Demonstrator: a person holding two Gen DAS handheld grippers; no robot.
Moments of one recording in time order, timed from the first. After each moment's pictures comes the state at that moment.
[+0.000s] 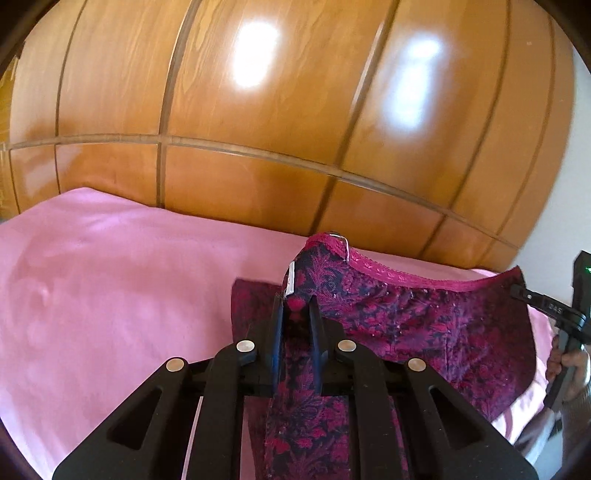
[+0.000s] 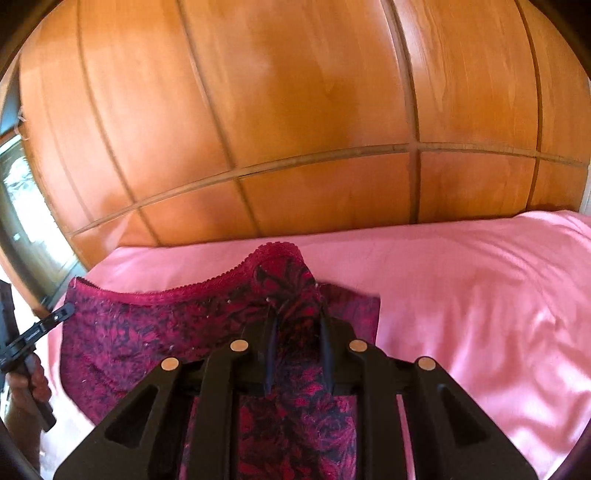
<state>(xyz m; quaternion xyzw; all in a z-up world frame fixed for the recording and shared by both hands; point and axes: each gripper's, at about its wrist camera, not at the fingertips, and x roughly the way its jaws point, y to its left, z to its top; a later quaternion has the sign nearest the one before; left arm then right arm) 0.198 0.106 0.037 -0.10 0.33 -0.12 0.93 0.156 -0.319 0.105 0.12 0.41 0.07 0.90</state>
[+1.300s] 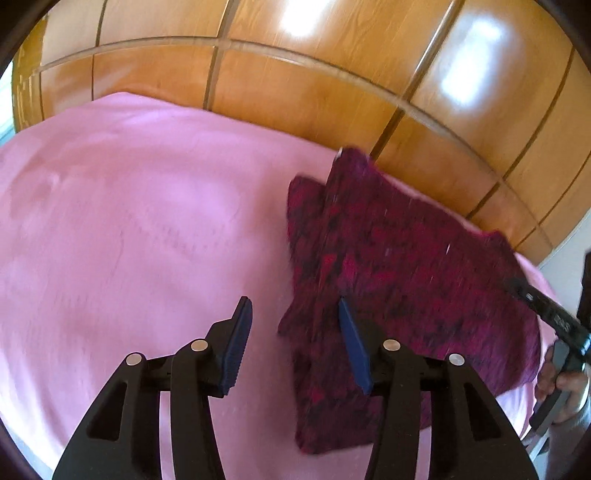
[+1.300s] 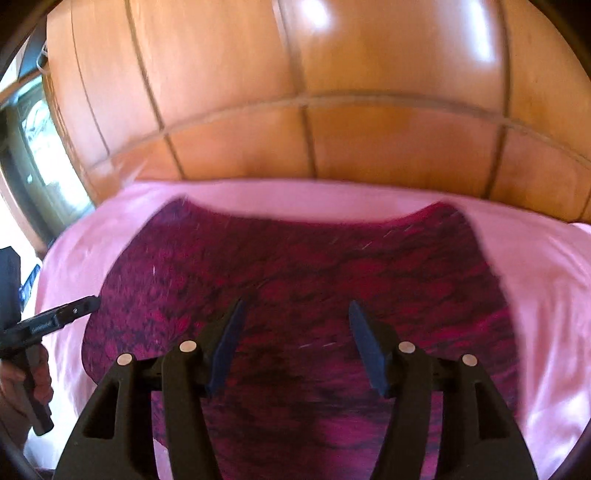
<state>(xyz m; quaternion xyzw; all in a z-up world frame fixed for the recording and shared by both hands) 0.178 0.145 -0.049 -0.14 0.44 -0.06 0.89 0.176 -0.203 0.030 0.05 0.48 0.15 0.86</state>
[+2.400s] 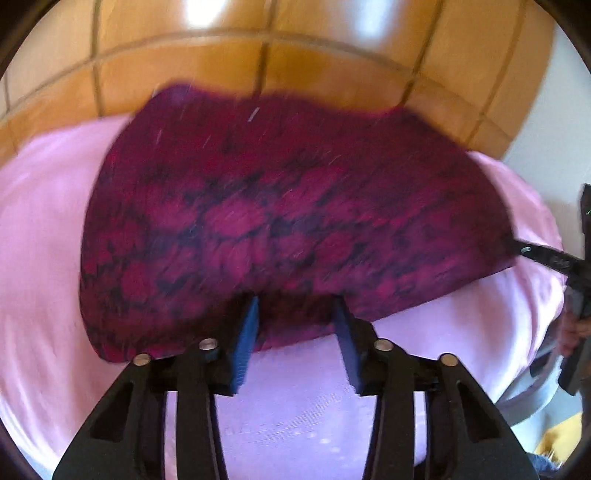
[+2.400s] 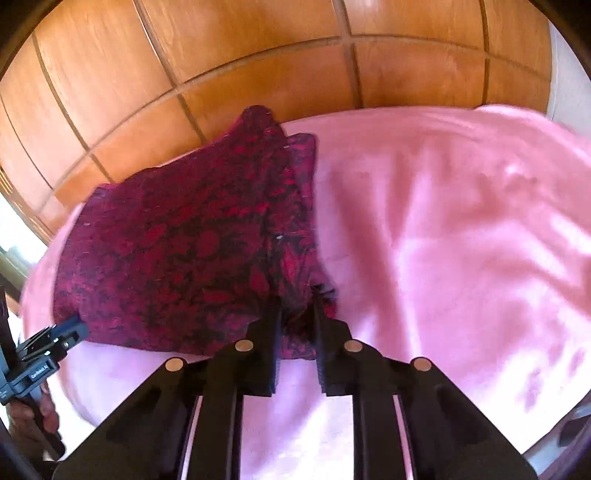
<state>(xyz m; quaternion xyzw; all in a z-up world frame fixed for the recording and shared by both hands) 0.120 0.012 -0.079 -0.03 0.47 -0.17 0.87 0.061 -0.344 0.019 0.13 0.52 0.00 0.84</state>
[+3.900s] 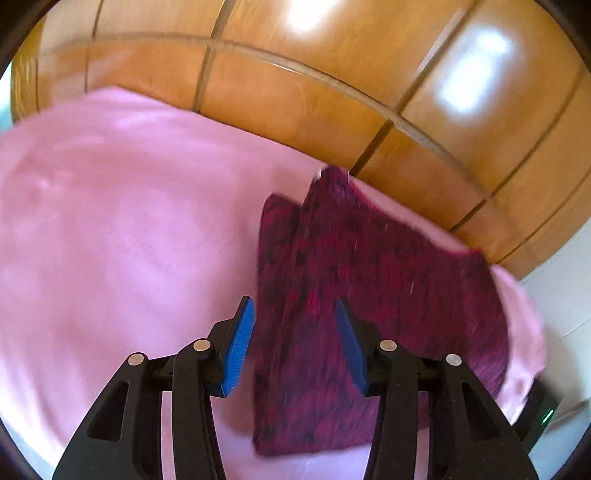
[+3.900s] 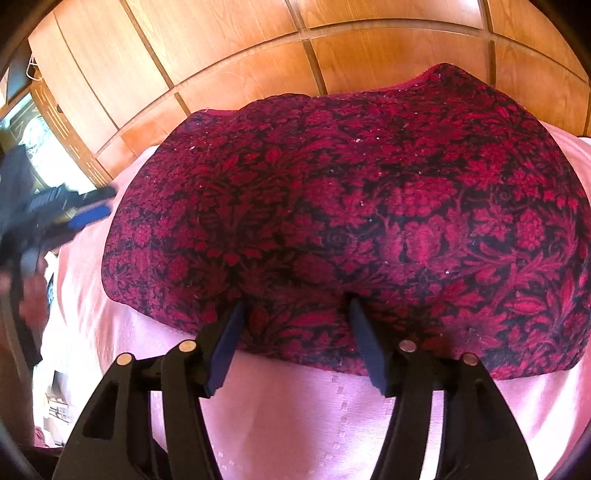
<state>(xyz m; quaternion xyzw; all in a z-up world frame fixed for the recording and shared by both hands) 0.205 0.144 -0.019 -0.20 0.44 -0.08 0.87 0.074 -0.189 -0.006 0.12 0.53 0.16 0.82</state>
